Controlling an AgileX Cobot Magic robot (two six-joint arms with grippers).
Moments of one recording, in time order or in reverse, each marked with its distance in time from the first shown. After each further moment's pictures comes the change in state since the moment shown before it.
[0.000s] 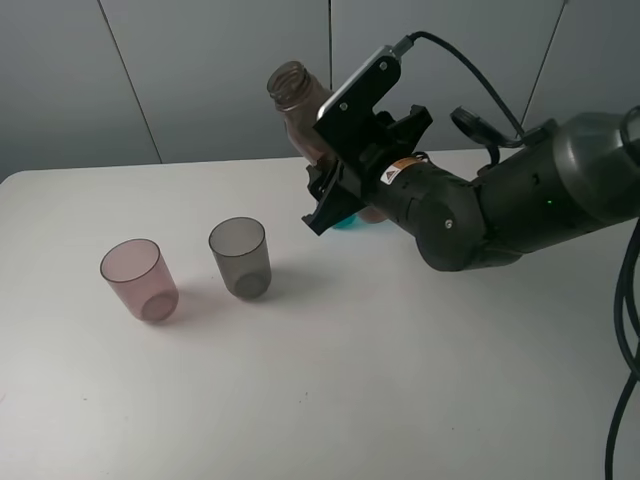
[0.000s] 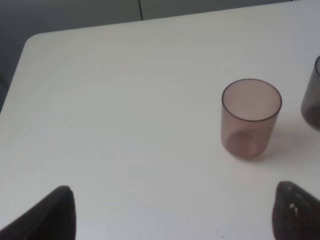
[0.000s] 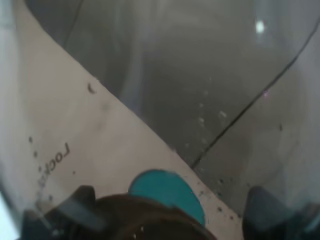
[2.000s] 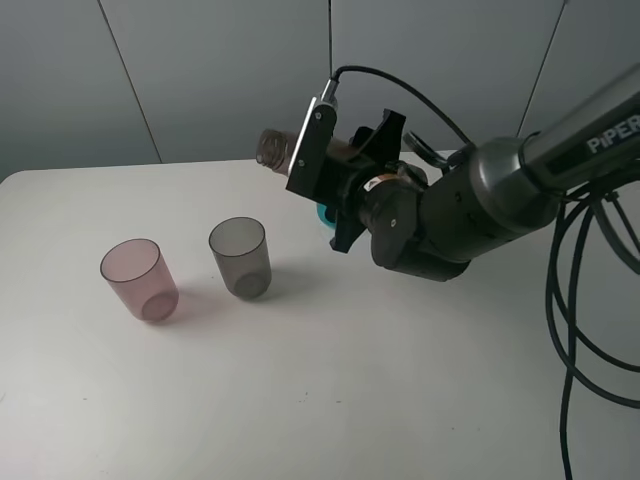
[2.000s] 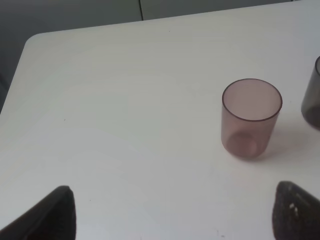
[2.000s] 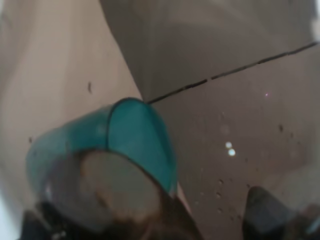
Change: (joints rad) left arm 0.000 0.000 0.000 0.000 0.000 0.002; right arm 0.037 0.157 -0.115 0.301 -0.055 -0.714
